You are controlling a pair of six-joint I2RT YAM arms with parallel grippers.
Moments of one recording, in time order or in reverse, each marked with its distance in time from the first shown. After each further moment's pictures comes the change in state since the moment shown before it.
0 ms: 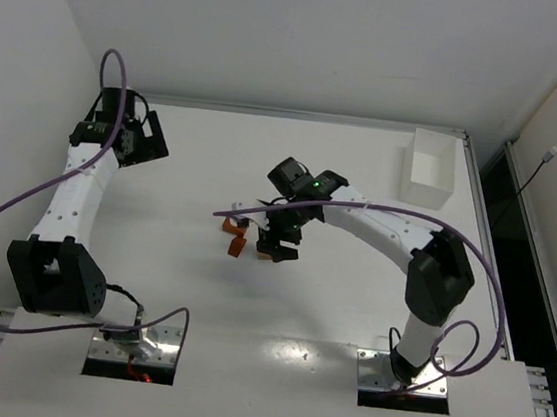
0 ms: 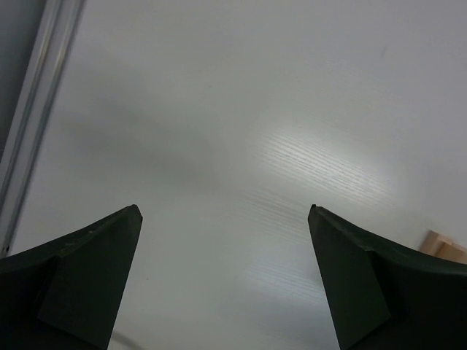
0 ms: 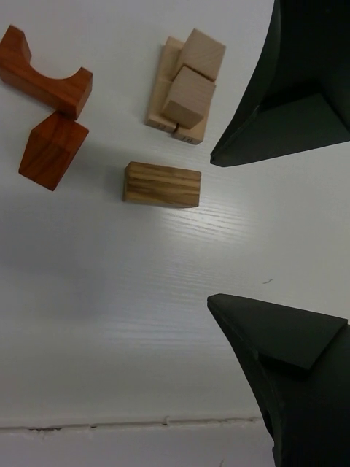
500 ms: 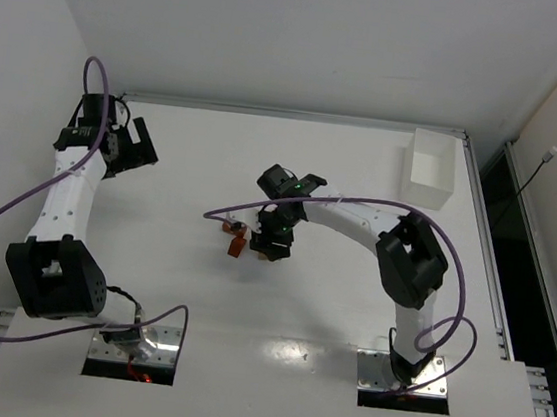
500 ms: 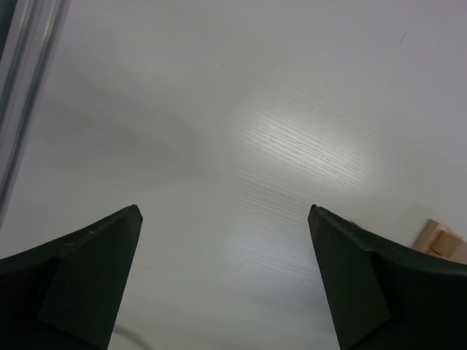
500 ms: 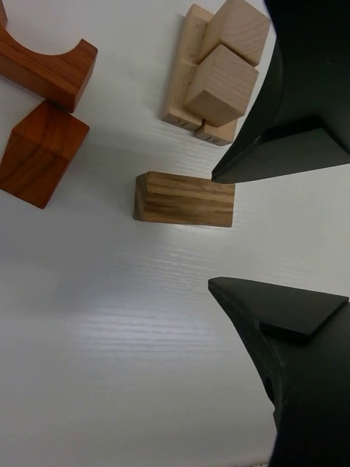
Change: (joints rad) left arm 0.160 -0.007 -0.042 -0.011 0.145 0.022; right arm 0.004 0.190 0.024 0.067 0.032 0.002
